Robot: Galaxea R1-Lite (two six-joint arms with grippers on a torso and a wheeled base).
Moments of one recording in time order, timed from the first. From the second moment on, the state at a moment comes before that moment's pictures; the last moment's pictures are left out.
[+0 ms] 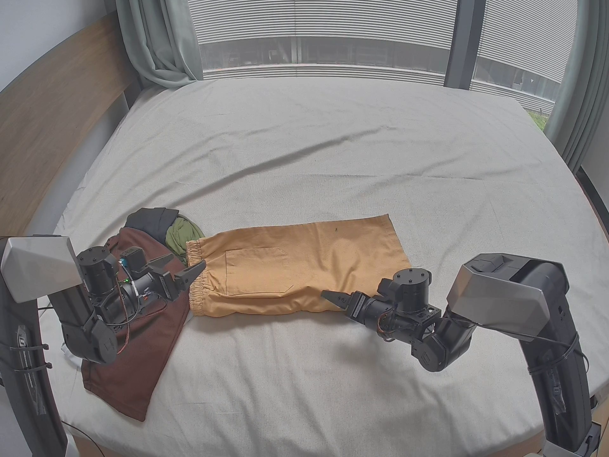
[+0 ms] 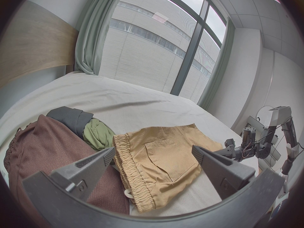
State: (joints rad) left arm 0.00 2.29 -0.61 -1.55 -0.50 -0.15; right arm 0.49 2.61 -1.10 -1.17 0.20 0.81
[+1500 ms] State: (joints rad) left arm 0.01 2.29 -0.62 -1.55 -0.51 -0.21; right arm 0.48 2.61 -0.99 -1.29 0.10 0.74
